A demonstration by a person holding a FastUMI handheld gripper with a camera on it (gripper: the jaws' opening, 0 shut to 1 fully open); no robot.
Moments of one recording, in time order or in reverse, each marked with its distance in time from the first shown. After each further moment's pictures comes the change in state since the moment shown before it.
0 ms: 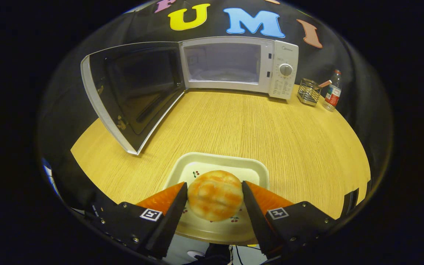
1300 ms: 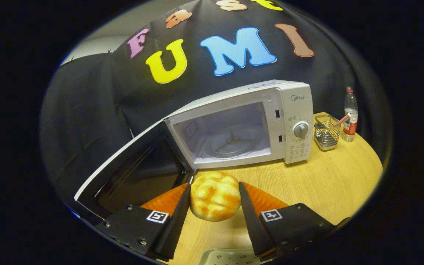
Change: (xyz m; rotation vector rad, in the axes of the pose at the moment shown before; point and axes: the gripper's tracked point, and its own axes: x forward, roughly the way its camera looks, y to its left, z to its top) arm 0.040 -0.010 0.234 0.302 -0.375 0.150
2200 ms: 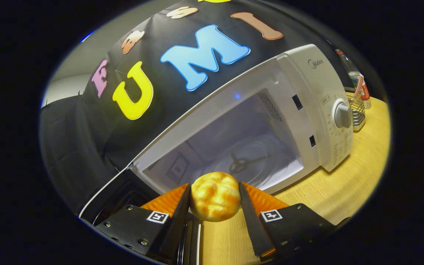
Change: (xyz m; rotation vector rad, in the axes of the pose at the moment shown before) arm 0.153 -0.014 0.047 0.317 -0.210 -0.027
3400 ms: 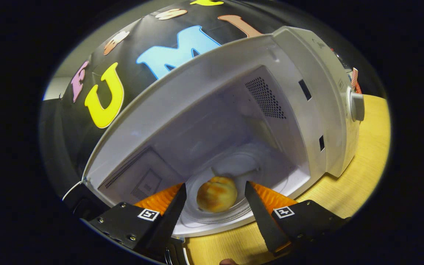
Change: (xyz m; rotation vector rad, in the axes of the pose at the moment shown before) arm 0.043 -0.020 0.010 -0.028 -0.080 -0.141
